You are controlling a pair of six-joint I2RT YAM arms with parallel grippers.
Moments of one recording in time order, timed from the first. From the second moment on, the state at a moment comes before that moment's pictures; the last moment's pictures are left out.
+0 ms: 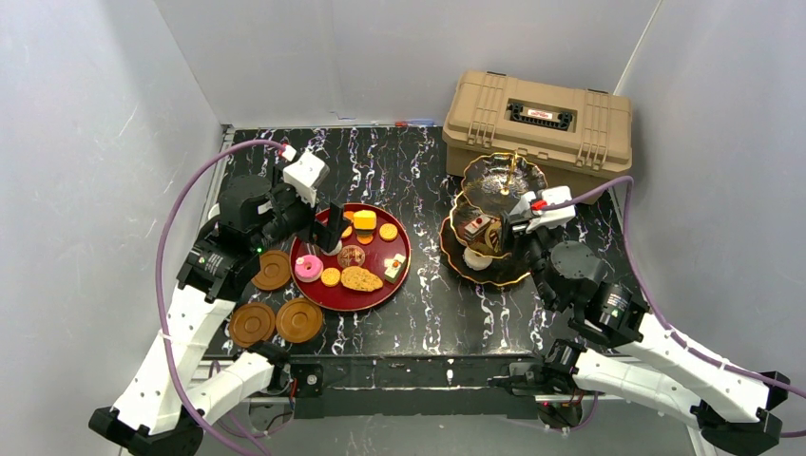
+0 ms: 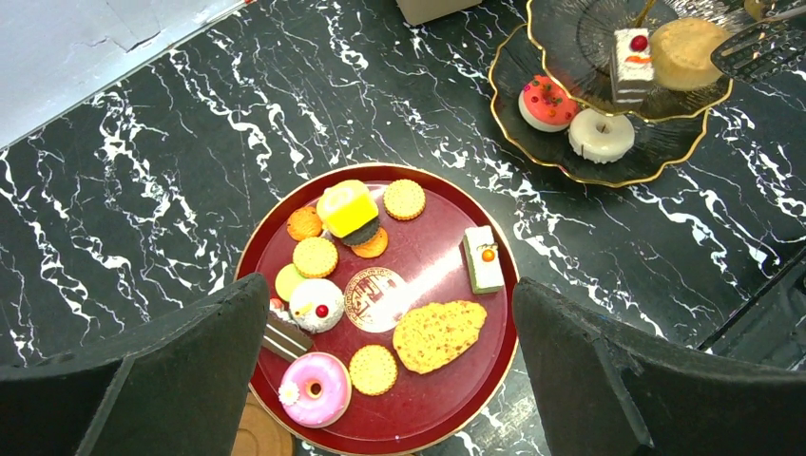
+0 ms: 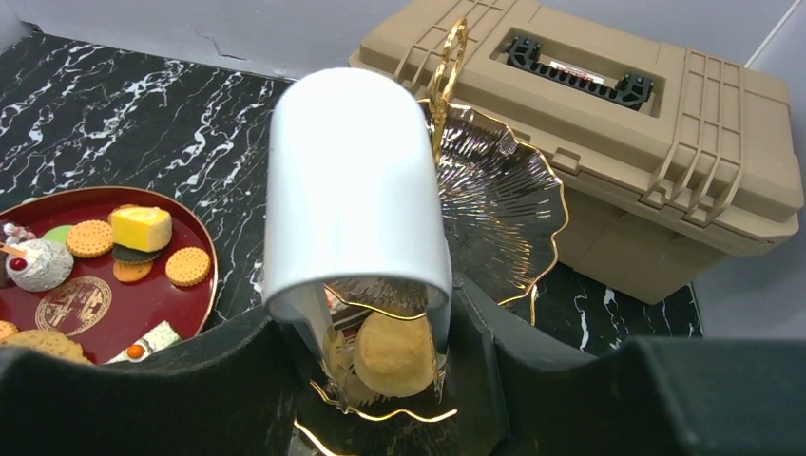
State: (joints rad) left arm -0.44 0.89 1.19 -0.69 0.20 0.13; right arm 1.04 0.63 0.81 -0.23 0.82 -0.02
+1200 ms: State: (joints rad) left arm -0.69 1.59 1.77 -0.48 0.38 0.05; right arm 1.04 0.51 0.99 -0.57 0.68 0.15
